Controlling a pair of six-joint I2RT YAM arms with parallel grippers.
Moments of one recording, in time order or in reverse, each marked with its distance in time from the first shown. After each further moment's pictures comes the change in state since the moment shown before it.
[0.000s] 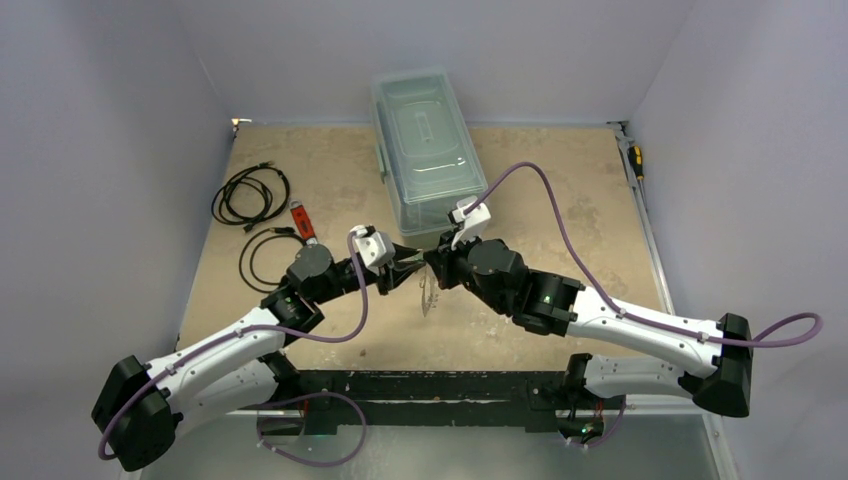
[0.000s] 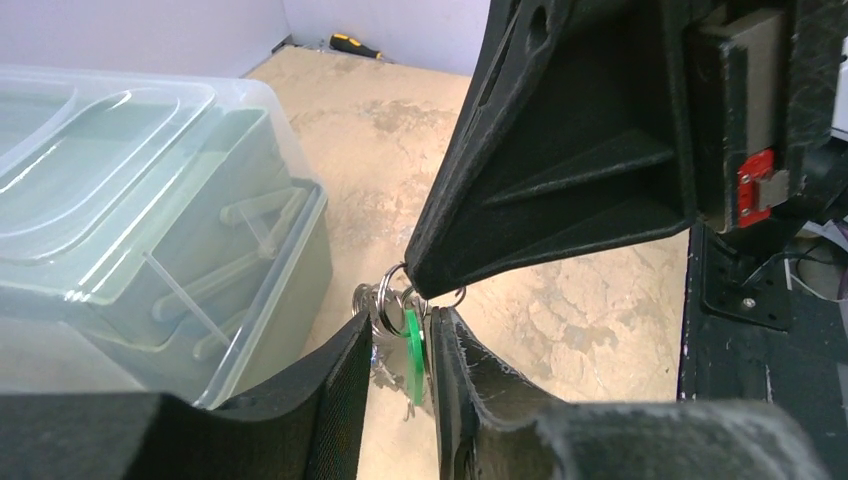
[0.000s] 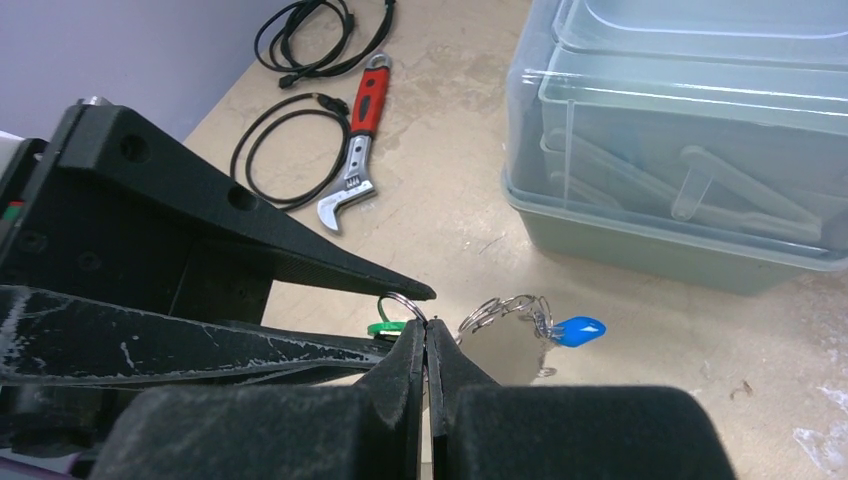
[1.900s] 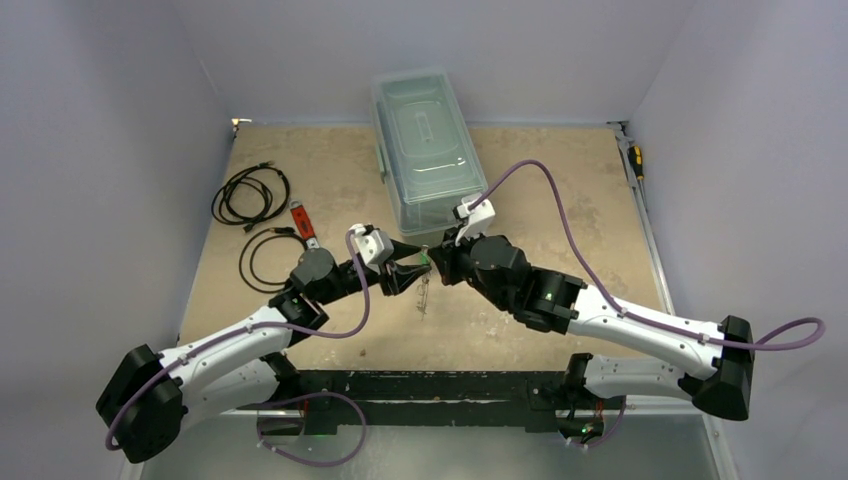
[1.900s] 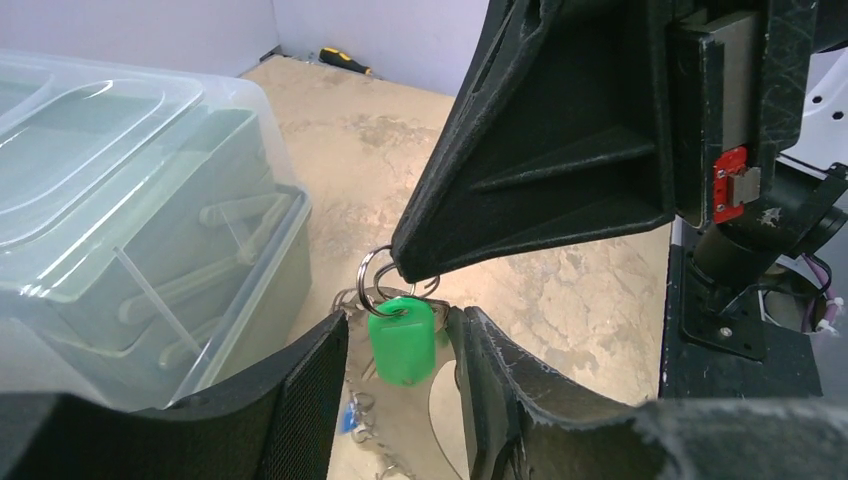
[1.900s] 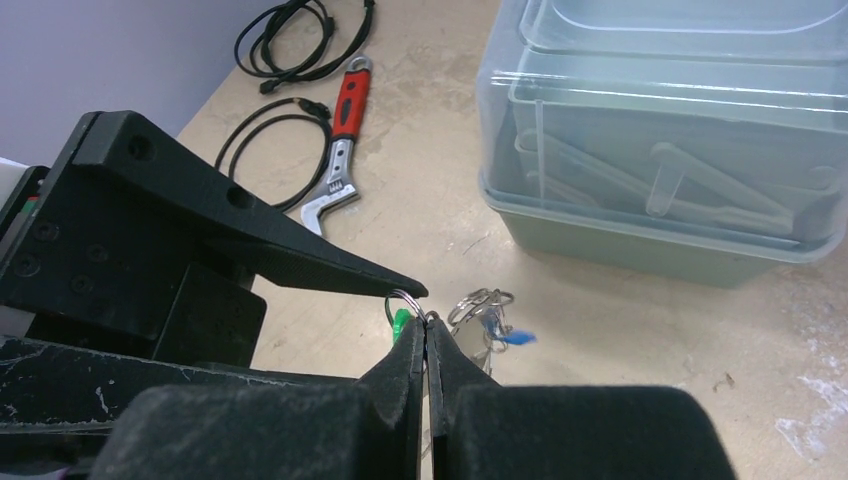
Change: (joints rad) left arm 0.000 0.055 -0.049 0.138 -0.008 -0.090; right arm -0.035 -0.005 -0.004 -0.014 -0.005 0.011
